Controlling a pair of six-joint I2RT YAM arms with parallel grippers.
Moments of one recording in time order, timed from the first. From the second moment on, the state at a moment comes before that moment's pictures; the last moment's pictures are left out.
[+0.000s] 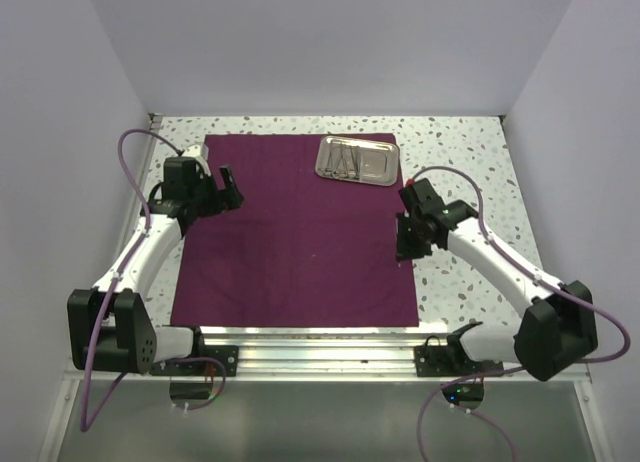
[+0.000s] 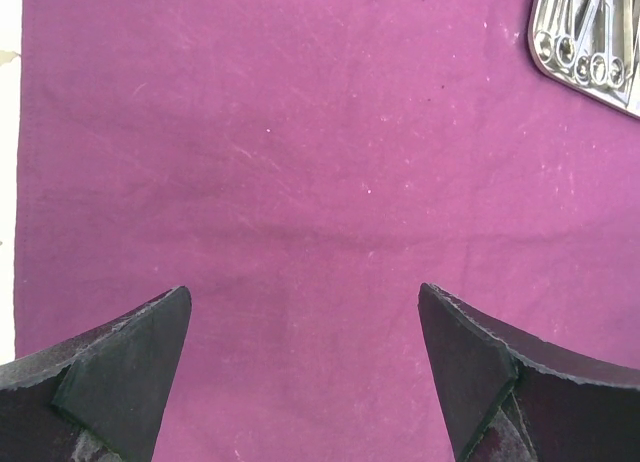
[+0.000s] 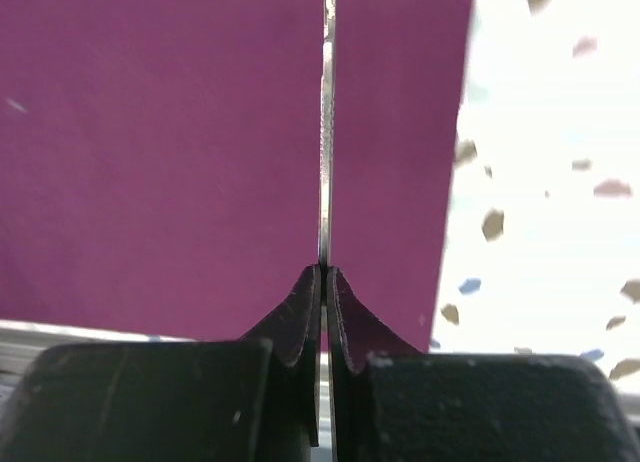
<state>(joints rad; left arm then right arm) -0.05 1.29 0.92 -0.36 0.13 -0.34 0.46 1.32 1.01 -0.86 0.04 0.53</state>
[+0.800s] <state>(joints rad) -0.08 1.27 0.88 -0.35 0.13 -0.35 0.47 1.45 1.01 -0.79 0.02 0.56</state>
